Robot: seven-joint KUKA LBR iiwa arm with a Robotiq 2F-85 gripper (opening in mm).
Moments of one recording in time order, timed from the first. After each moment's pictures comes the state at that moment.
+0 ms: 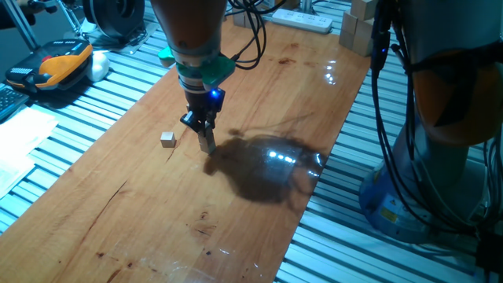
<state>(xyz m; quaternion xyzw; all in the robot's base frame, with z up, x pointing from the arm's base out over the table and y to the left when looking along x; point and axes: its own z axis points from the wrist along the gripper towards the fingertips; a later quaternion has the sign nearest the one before) 0.497 0.059 0.093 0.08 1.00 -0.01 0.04</state>
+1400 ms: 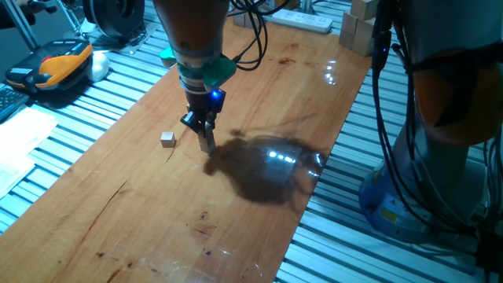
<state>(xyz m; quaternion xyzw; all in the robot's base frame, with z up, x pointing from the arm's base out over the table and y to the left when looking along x) 0.496 0.059 0.092 0.09 0.99 -0.01 0.05</state>
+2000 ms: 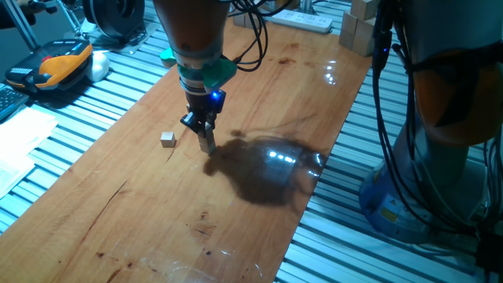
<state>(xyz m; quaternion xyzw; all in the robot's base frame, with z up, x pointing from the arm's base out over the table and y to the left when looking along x) 0.495 0.059 0.091 0.09 0.99 -0.01 0.06</state>
